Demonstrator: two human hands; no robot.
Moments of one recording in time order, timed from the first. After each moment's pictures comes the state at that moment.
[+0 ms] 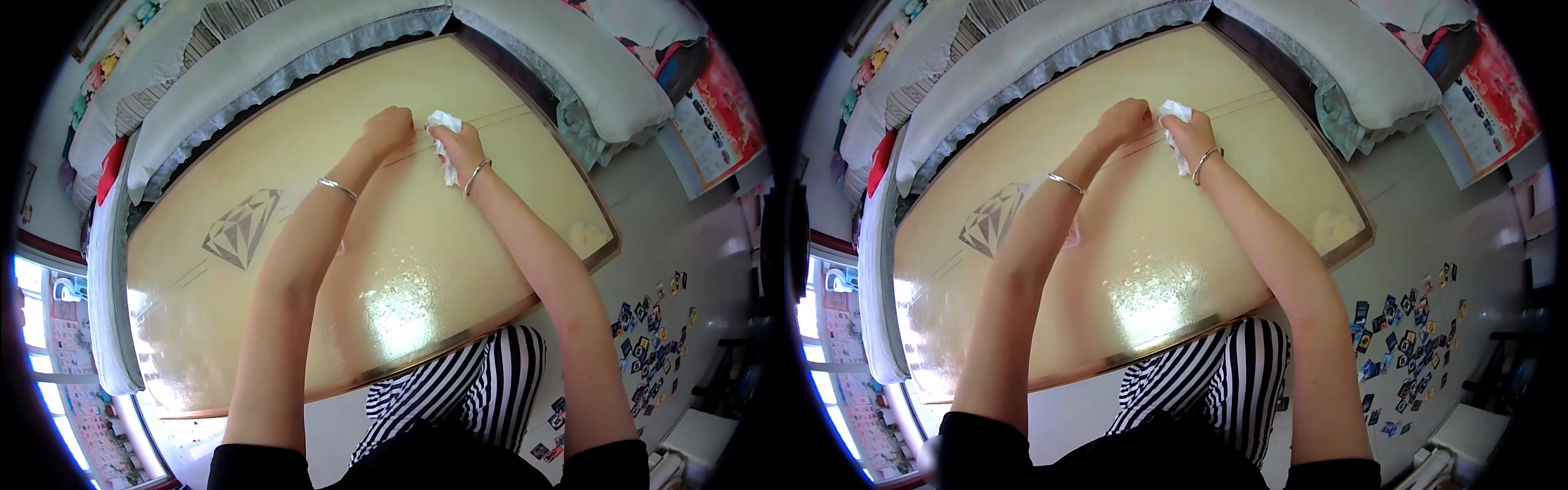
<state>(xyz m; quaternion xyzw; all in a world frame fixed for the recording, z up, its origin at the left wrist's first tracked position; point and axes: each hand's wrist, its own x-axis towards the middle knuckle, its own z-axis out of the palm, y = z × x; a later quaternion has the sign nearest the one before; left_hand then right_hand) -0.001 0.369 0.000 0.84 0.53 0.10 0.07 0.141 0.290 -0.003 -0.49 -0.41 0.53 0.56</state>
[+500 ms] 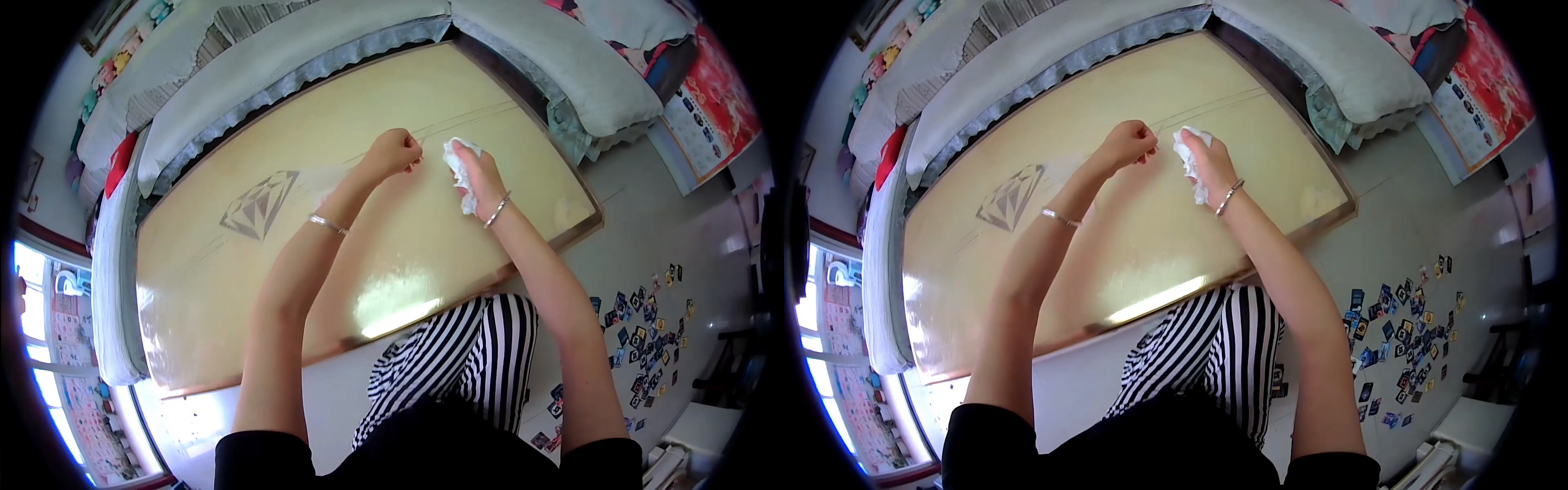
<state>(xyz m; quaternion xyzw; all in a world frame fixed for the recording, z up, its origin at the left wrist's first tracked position) -0.017 0.259 0.039 0.75 0.54 0.17 0.34 0.154 0.175 0.037 -0.48 -0.36 0.59 0.54</state>
